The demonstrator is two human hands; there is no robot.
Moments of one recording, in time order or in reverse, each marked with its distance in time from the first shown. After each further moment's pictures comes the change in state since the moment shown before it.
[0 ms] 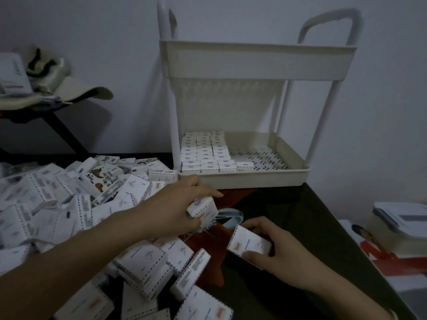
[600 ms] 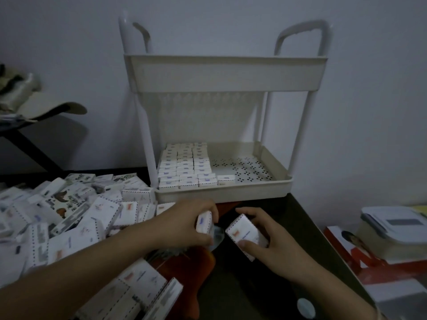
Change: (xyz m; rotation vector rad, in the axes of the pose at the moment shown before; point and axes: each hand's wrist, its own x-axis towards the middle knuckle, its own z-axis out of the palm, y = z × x) left_hand 0.061 0.007 0.033 -0.152 -0.092 -0.023; right_hand 0.021 0.022 -0.031 0.093 0.198 -0.042
